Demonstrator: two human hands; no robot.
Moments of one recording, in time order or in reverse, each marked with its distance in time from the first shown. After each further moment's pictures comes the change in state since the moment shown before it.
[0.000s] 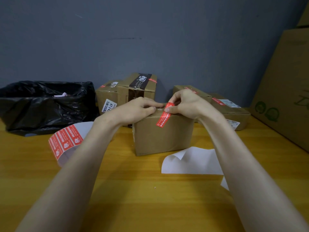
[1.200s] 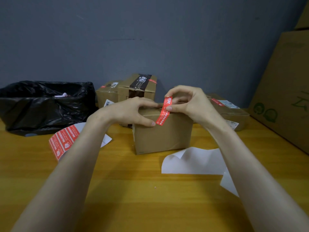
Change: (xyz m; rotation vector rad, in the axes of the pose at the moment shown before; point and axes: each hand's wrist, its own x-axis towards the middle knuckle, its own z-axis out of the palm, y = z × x) left_hand -0.012 0.000 -0.013 0.019 -0.095 -0.002; right_hand -0.011 0.015 0.001 0.377 0.136 -0.320
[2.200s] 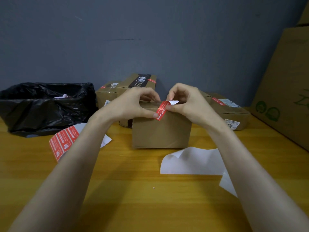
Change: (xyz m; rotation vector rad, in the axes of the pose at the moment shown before) left_hand 0.003 0.010 -0.002 -0.062 0.265 0.107; right_hand 0.006 0.009 0.000 -0.060 -0.007 -0.103
